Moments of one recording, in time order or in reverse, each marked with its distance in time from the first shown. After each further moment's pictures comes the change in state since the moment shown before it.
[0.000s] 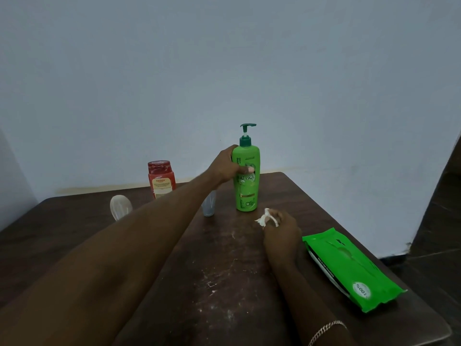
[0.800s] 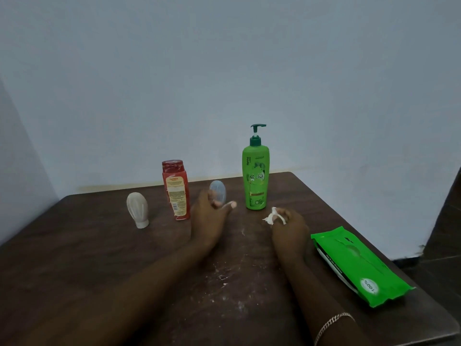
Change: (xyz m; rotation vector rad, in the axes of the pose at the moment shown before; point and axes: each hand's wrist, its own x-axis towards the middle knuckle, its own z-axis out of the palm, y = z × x) left_hand -0.148 -0.046 0.009 0.221 0.545 -0.065; right_hand -0.005 -0.007 -0.003 -0.033 -0.017 -0.002
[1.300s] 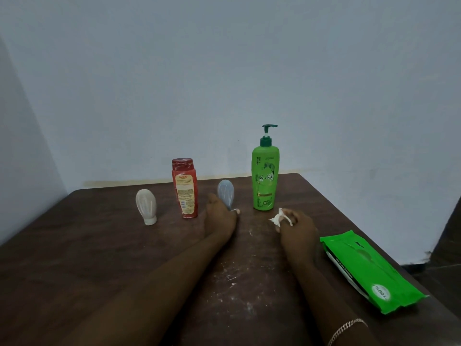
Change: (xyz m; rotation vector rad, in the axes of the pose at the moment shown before) left_hand 0.024 -0.029 0.030 0.302 0.006 -0.151; right_hand -0.001 -0.004 -0.005 0.002 -0.051 -0.032
